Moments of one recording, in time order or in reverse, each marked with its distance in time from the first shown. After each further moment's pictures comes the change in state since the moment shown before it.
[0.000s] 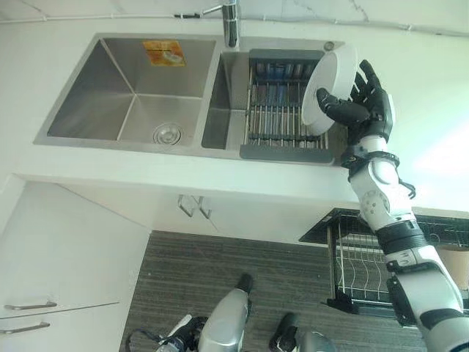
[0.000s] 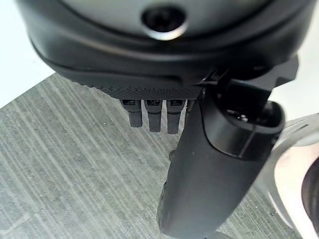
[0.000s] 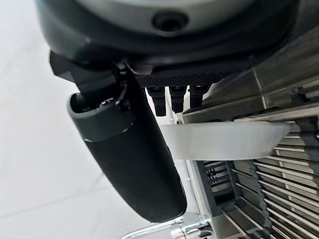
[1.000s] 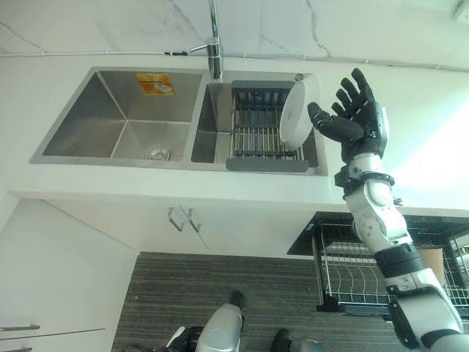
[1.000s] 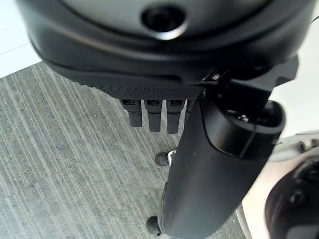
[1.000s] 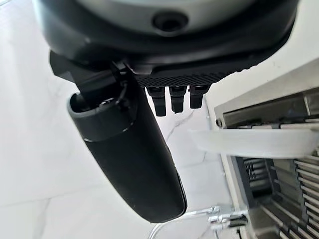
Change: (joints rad) left arm 0.045 -0.037 0.091 0.038 -0.080 0.019 0.001; right arm 0.140 0.005 0.012 -0.153 -0.008 -0.041 -0.009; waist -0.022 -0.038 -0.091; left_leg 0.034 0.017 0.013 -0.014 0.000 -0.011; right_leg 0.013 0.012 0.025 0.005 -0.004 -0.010
